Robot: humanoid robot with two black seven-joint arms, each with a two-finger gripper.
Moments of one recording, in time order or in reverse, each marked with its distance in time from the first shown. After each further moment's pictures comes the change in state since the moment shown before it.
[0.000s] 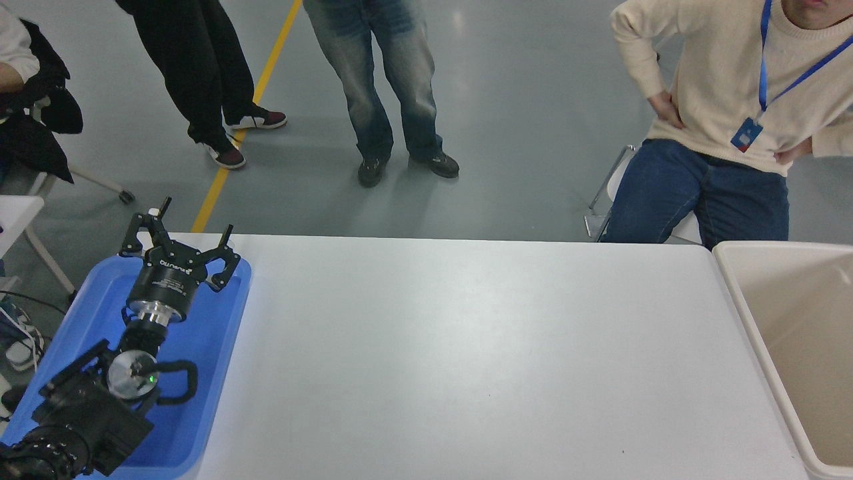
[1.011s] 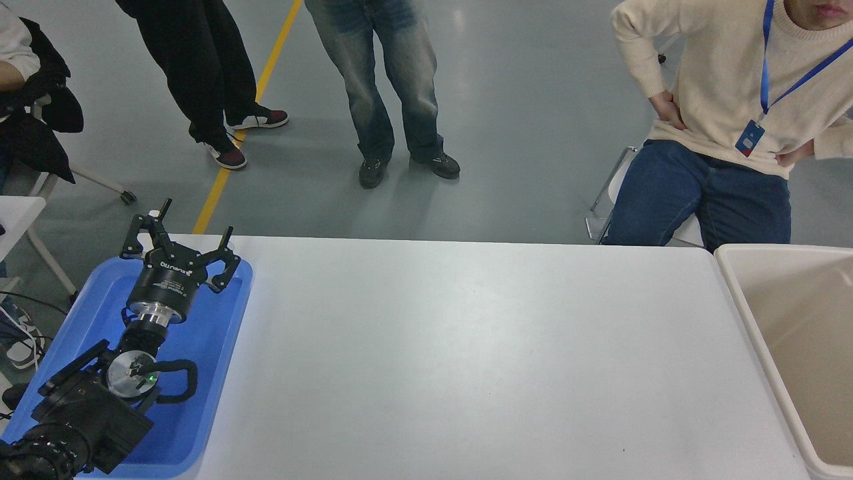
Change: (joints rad) left arm 0.000 0.000 0.000 0.001 -0.001 0.000 -0.001; right arm -1.619 0.203 1.210 -0.997 0.018 -0.513 -0.008
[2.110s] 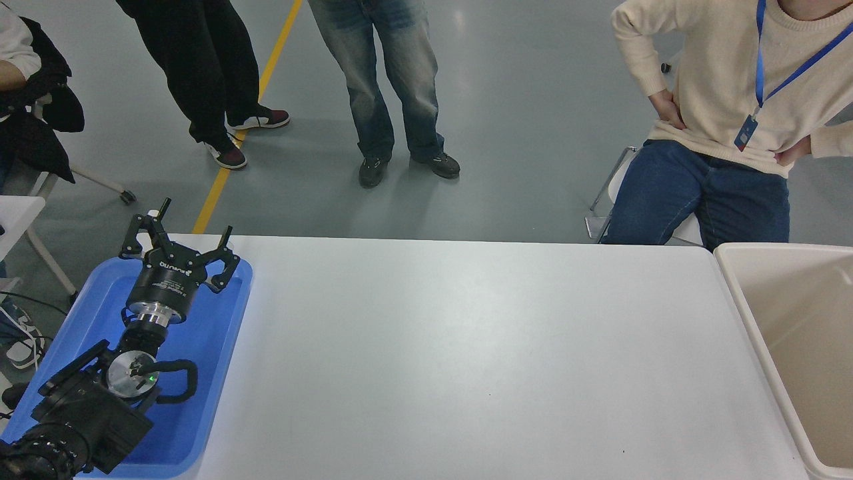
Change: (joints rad) left arm -0.001 0.000 0.000 0.000 0.000 0.000 -0.002; right arm -0.204 0.132 0.239 -0.089 0.011 -0.428 0.001
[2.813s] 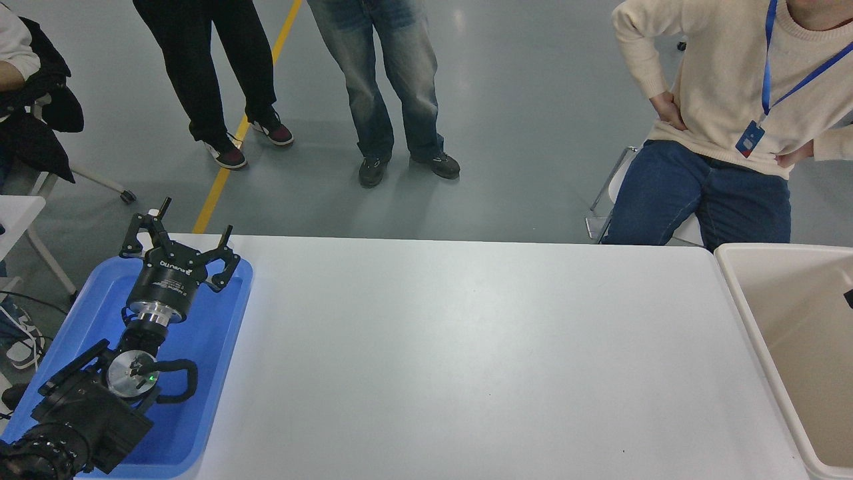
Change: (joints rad) left arm -0.001 0.000 0.000 0.000 0.000 0.000 0.000; right arm 0.061 -0.036 0.203 0.118 -0.006 -0.023 0.003
